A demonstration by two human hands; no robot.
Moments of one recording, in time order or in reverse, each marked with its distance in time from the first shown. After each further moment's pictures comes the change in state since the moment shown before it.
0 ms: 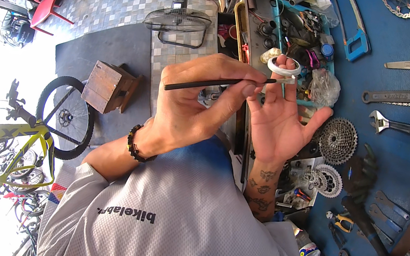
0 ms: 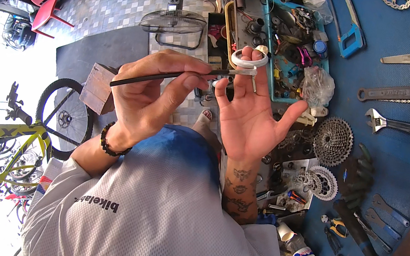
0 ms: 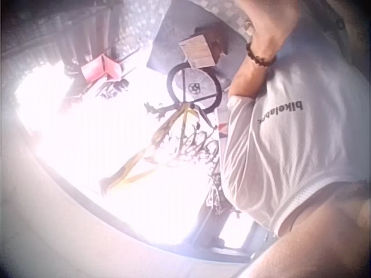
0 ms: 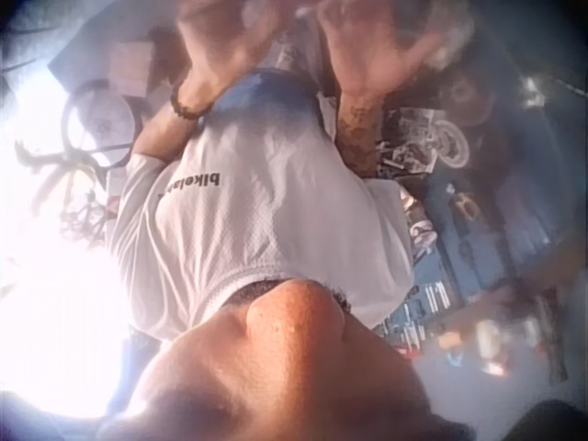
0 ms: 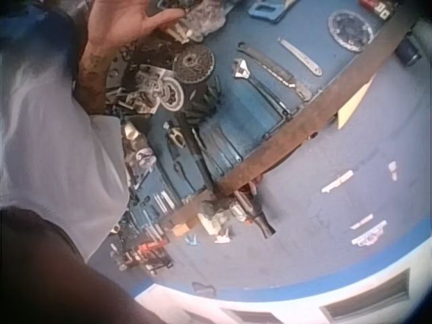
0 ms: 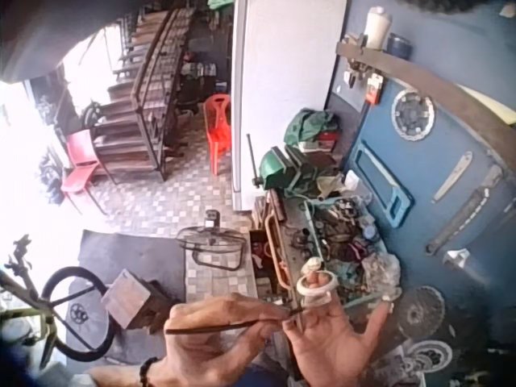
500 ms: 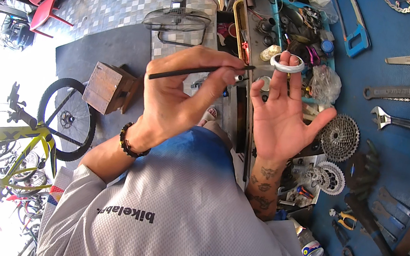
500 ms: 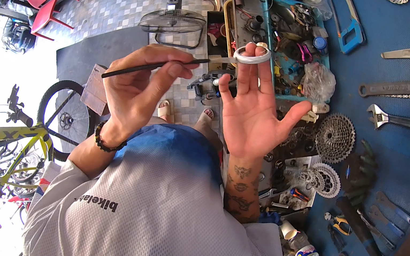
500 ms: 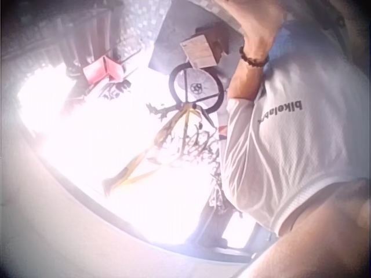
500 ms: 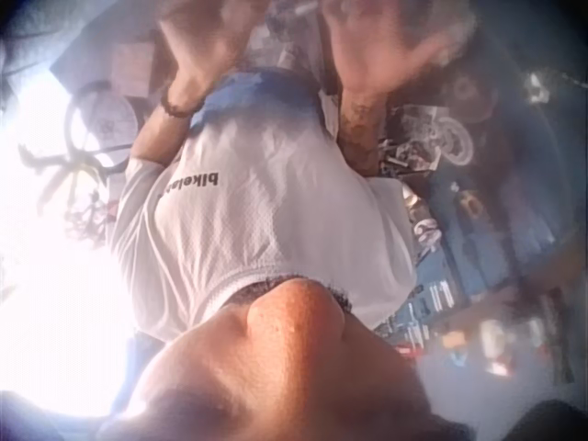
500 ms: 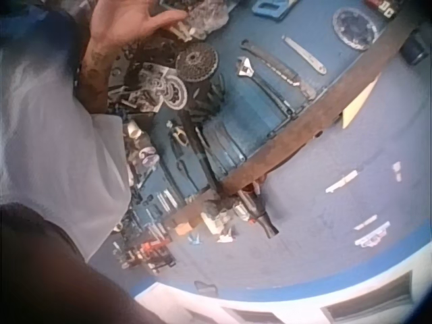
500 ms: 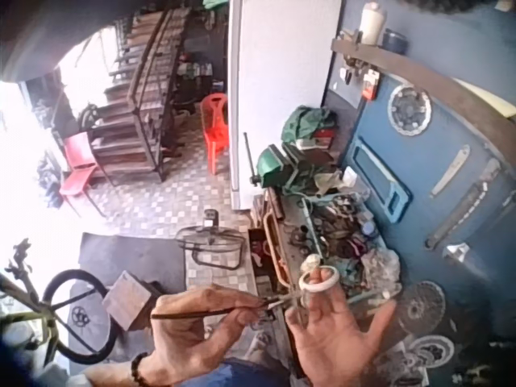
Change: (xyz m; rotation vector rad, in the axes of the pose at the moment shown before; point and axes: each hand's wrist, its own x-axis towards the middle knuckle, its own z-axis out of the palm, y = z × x) left_hand -0.003 -0.008 -0.008 -0.054 0.102 -0.064; right_hand -0.001 0.001 0.005 -0.060 0.032 -0.086
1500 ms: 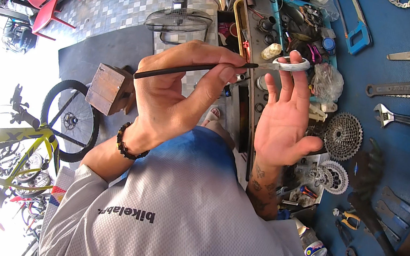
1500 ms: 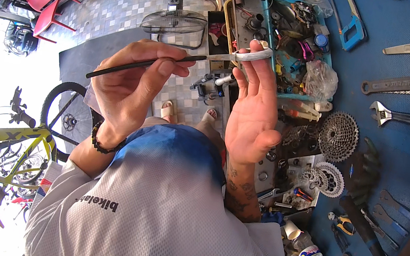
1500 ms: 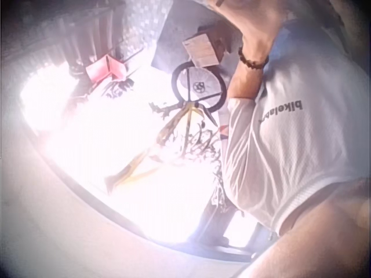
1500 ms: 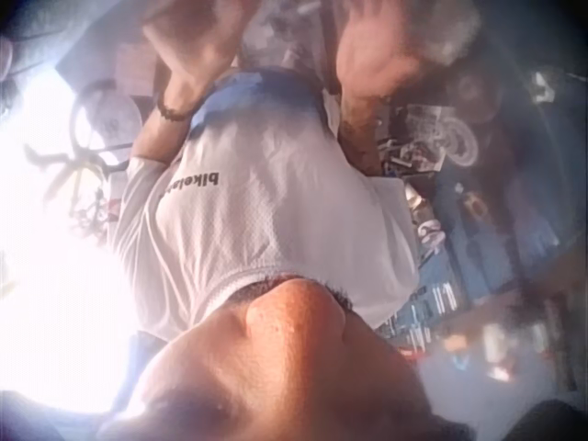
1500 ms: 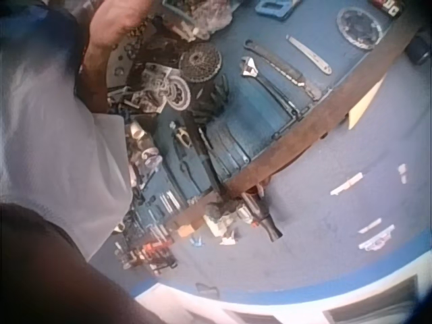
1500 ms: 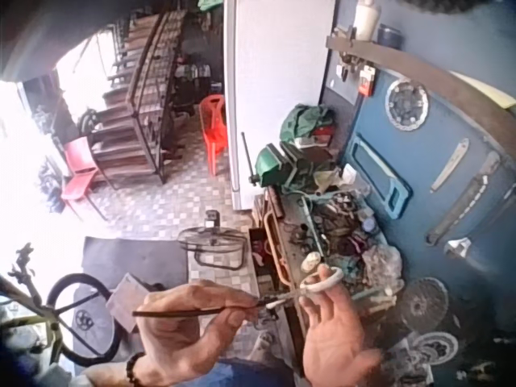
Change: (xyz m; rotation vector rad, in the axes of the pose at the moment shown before) left_hand 0.003 0.012 0.002 -0.047 0.004 0.024; right_hand -0.003 0.008 -0.001 -1.142 -0.087 -0.340
